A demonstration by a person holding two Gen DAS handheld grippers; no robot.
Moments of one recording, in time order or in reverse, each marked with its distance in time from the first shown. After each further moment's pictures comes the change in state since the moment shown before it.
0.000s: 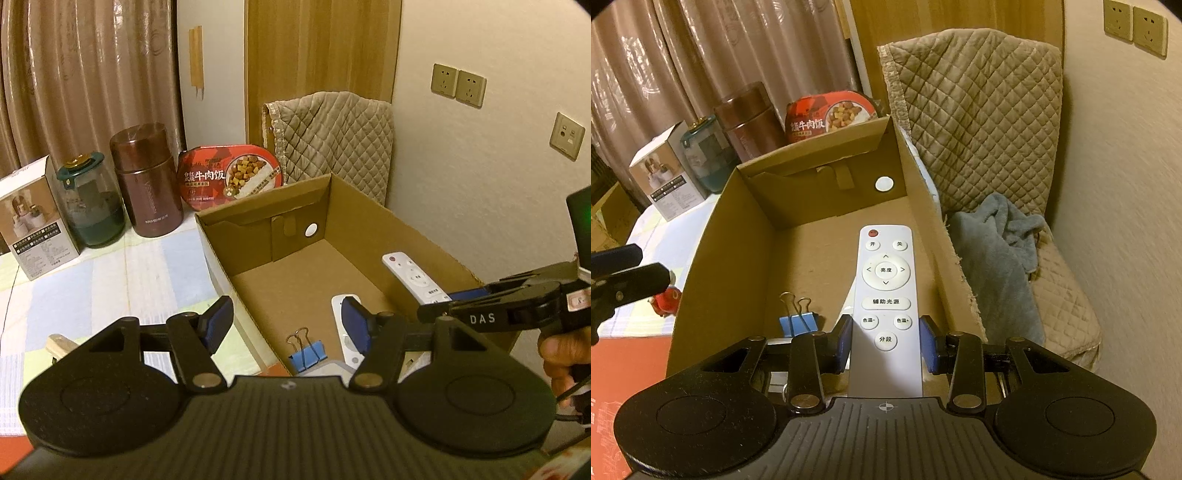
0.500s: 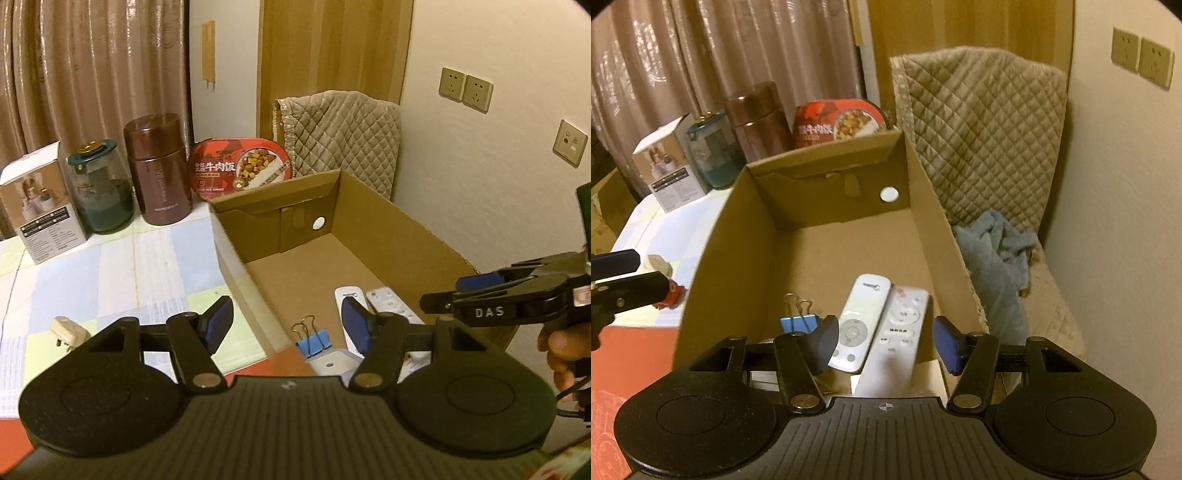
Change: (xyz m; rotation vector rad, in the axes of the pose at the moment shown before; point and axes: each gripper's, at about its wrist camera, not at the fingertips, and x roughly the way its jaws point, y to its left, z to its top) left arm -0.013 0.010 -0.012 -0.039 0.002 0.013; right arm -0.013 0.022 -0.002 -0.075 -0.038 -0.040
